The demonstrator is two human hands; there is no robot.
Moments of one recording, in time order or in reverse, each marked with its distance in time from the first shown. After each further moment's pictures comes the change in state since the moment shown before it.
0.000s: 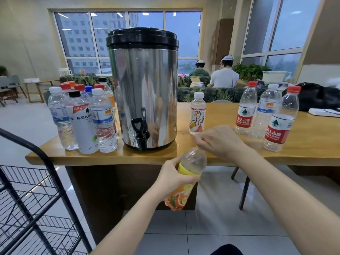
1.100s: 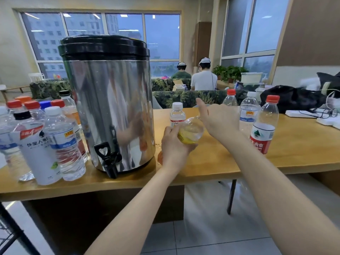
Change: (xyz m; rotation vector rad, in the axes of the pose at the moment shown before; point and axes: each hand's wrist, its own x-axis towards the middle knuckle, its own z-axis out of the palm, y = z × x) left_hand 0.132 0.067 0.048 0.261 0.436 0.300; right_hand 0.049 0.086 -0.016 0.028 0.133 0.708
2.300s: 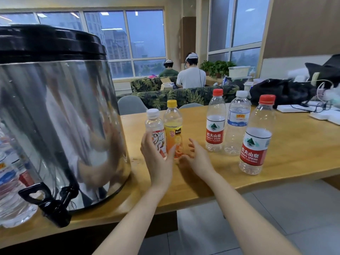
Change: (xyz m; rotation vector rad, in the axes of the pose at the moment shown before) left_hand 0.044 -0.070 0.083 -0.042 0.239 0.137; right_hand -0.014 0.069 0.170 0.753 -0.302 0.308
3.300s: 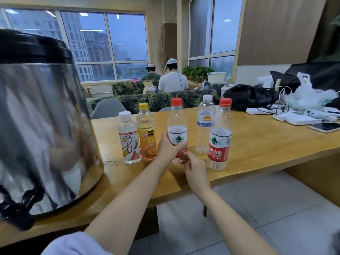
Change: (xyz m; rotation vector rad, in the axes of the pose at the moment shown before) left_hand 0.014 0.052 0.088 -0.226 -0.554 -0.429; right_hand -0.058 0.036 -0.057 -0.080 0.260 -0.227
